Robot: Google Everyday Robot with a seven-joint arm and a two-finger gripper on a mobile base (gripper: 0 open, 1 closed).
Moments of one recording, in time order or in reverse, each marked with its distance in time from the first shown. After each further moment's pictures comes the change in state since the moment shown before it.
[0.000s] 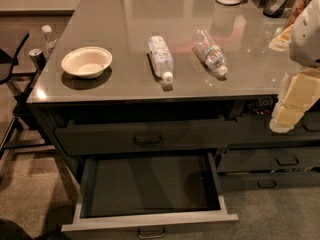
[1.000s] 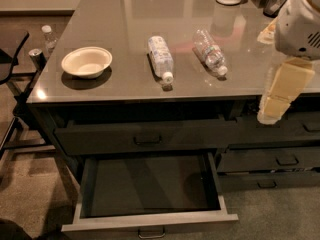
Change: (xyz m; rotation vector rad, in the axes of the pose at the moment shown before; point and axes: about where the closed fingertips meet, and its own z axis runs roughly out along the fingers) arm -0.025 -0.005 -0.004 -0.007 0.004 -0.017
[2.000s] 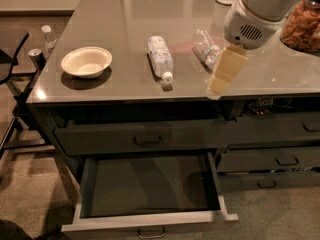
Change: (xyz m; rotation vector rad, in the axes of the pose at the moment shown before) arm -0.060 -0.059 0.056 0.008 -0.075 0.125
